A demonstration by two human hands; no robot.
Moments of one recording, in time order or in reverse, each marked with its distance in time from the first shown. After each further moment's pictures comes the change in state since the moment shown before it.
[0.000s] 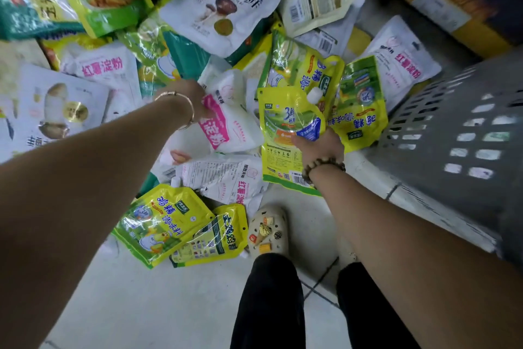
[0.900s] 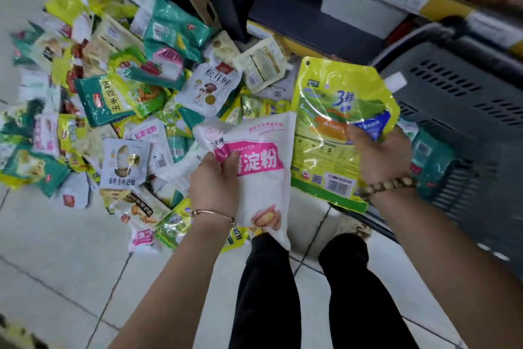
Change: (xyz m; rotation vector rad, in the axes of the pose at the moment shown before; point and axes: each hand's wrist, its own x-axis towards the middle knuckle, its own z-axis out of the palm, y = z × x) left_hand -0.305 0.135 -0.122 -0.909 0.454 -0.152; right_hand -0.147 -0.027 -0.305 0.501 0.287 -0.146
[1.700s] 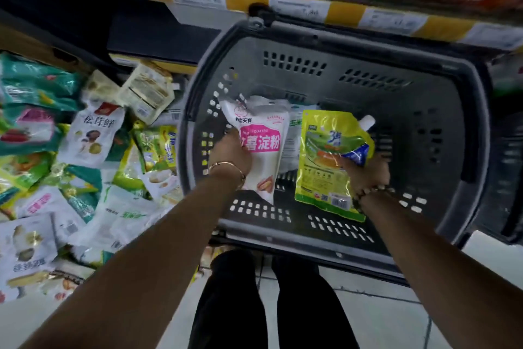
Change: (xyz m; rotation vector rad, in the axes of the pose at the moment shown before) left_hand -0.016 0.115 0.267 0.540 -0.419 0.345; right_hand 0.127 0.203 -0.156 -0.125 0.089 0.401
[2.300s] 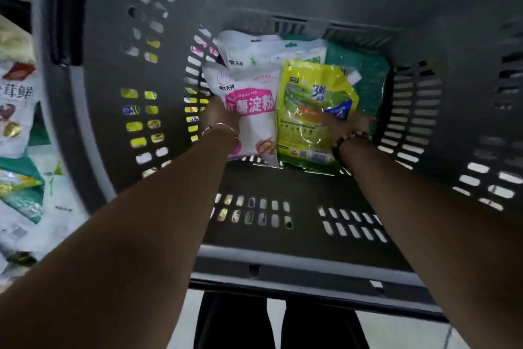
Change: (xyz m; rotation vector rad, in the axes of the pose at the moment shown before) left_hand 0.111 -0.056 0.146 -0.139 0.006 -0.198; right_hand 0.111 0.075 0.128 0.105 -0.100 0.156
